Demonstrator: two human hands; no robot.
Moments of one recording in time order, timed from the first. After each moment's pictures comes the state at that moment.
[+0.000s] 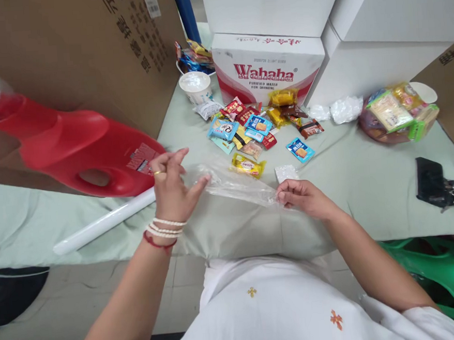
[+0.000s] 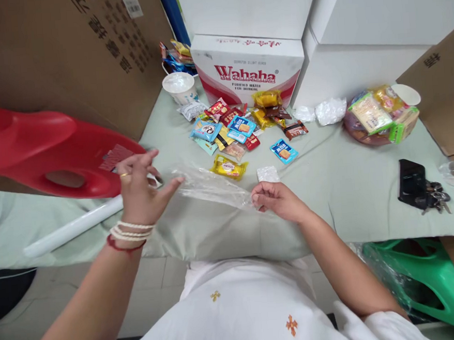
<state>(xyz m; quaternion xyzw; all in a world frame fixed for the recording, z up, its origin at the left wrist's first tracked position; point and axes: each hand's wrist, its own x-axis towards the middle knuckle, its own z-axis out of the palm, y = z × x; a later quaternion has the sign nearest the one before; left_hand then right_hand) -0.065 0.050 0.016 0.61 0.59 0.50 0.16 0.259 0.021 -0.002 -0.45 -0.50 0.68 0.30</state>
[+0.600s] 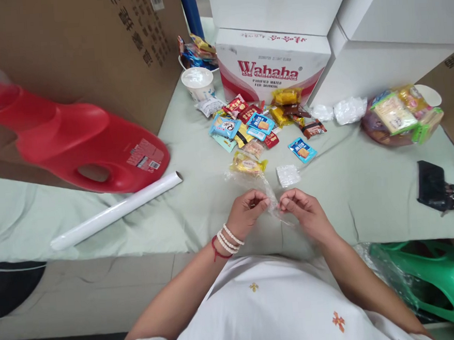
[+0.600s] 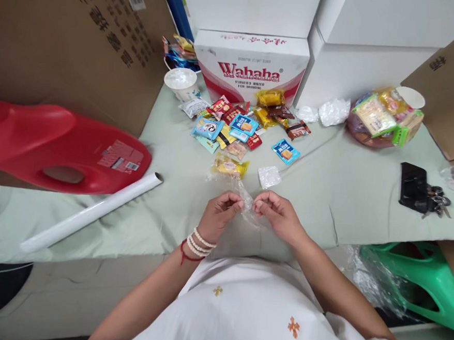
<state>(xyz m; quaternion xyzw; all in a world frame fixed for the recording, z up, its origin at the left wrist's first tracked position) 0.049 0.006 -0.036 0.47 0.47 0.40 0.63 0.242 -0.019 -0.016 -0.52 -0.46 0.60 0.40</state>
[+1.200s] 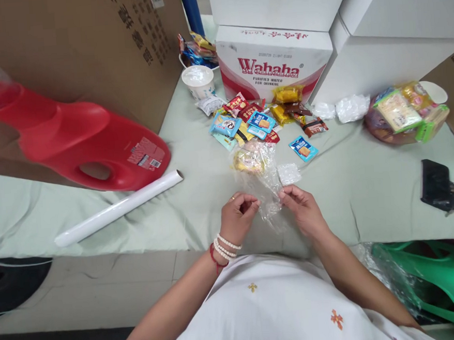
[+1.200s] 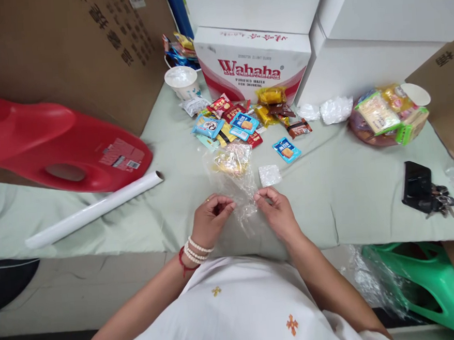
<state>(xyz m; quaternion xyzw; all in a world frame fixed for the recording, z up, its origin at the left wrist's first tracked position) 0.037 -0.013 -0.040 0.57 0.58 0.41 0.42 0.232 -0.014 -0.031 -0.56 -0.44 0.55 0.43</state>
